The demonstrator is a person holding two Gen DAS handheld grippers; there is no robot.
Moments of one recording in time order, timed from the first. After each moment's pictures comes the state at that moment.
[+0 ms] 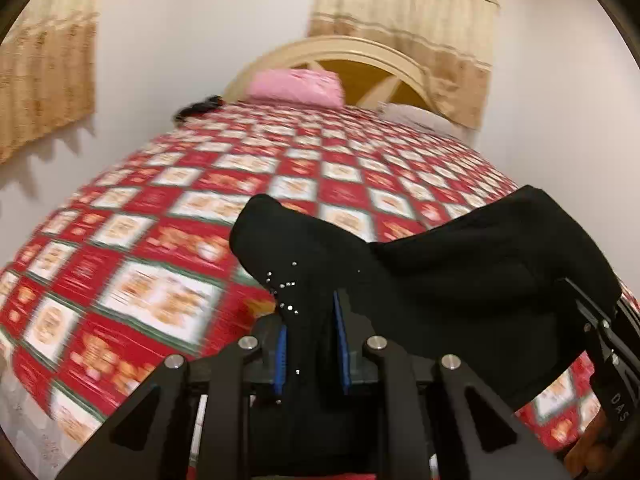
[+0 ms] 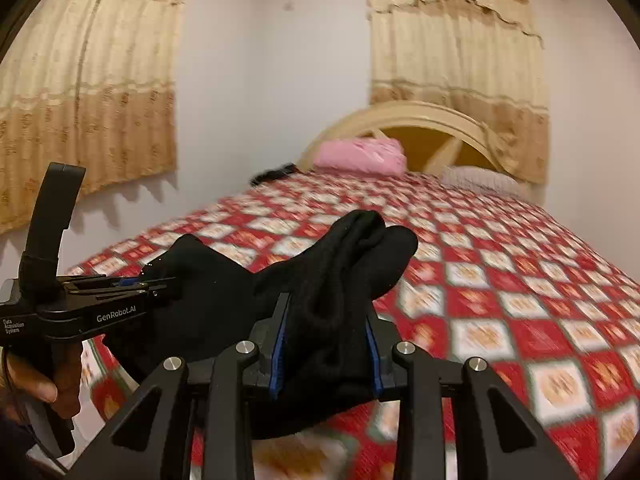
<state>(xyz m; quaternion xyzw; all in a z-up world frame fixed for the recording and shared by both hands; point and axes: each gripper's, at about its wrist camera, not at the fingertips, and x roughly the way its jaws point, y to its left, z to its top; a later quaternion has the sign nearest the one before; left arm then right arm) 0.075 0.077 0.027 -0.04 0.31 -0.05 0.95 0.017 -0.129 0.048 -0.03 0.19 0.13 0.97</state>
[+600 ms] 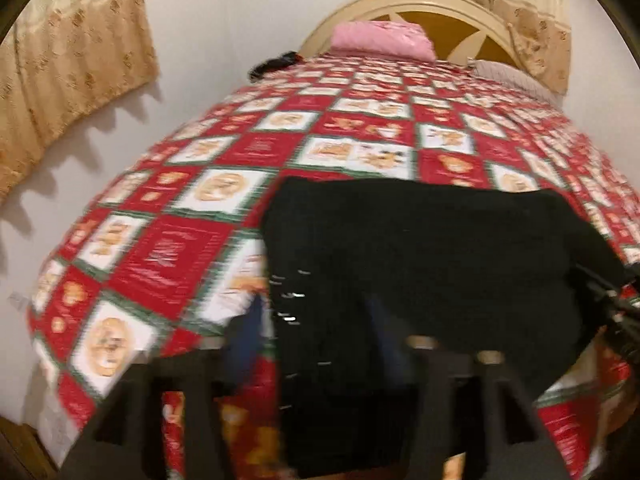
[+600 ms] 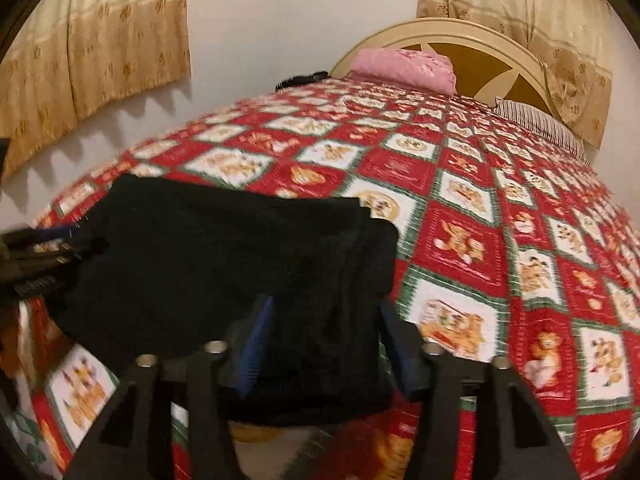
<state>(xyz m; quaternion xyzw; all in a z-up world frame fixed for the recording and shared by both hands) 0.138 0.167 -0.044 0.02 0.39 0.09 0.91 0.157 -0.078 -0.042 -0.09 0.36 0.16 0.92</state>
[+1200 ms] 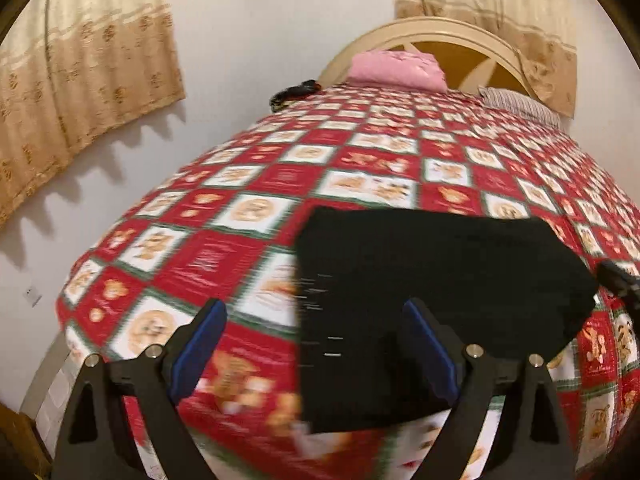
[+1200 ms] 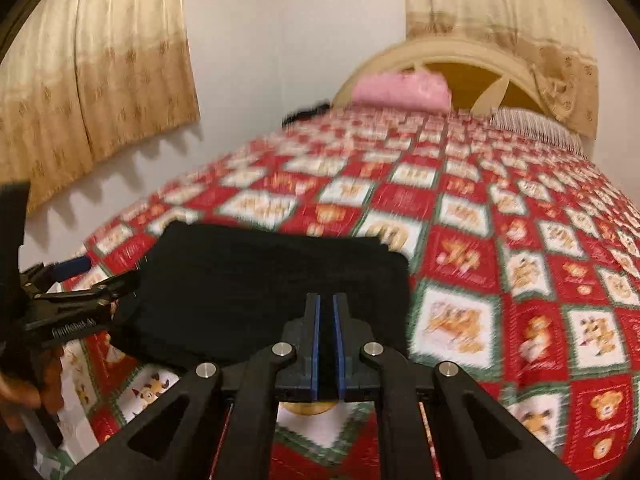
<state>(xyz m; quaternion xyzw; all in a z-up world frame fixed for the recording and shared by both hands) 0.112 0.154 -0.022 0.01 0.35 0.11 0.93 0.120 -0.059 -0.008 -0.02 0.33 0.18 0.93</state>
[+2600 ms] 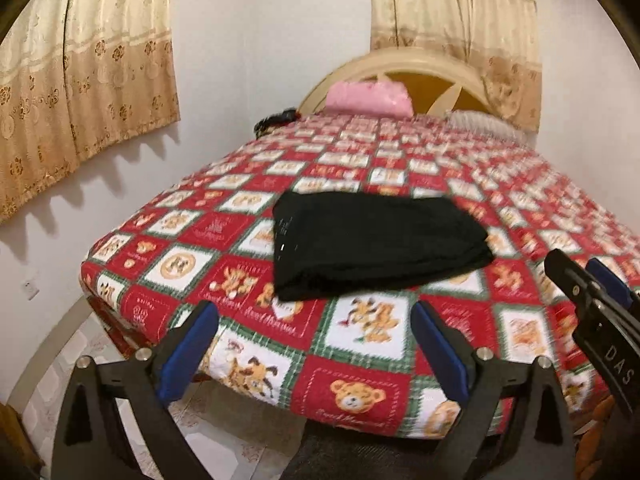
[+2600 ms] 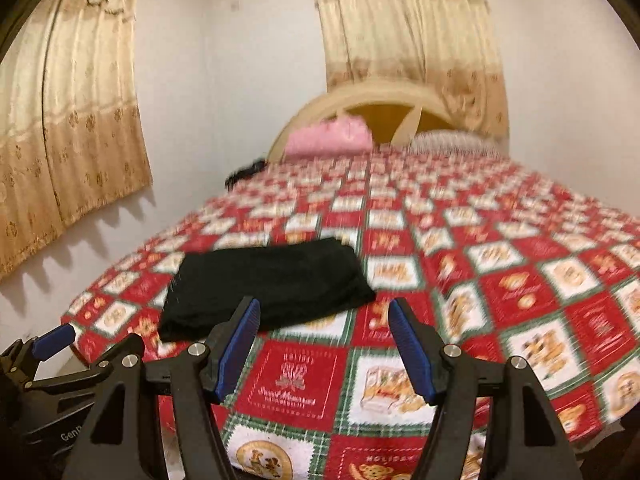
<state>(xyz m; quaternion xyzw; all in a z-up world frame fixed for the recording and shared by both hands) -0.035 0.124 0.014 -0.01 0.28 0.06 0.96 -0.064 -0.074 0.042 0.05 0.21 0.04 0.98</state>
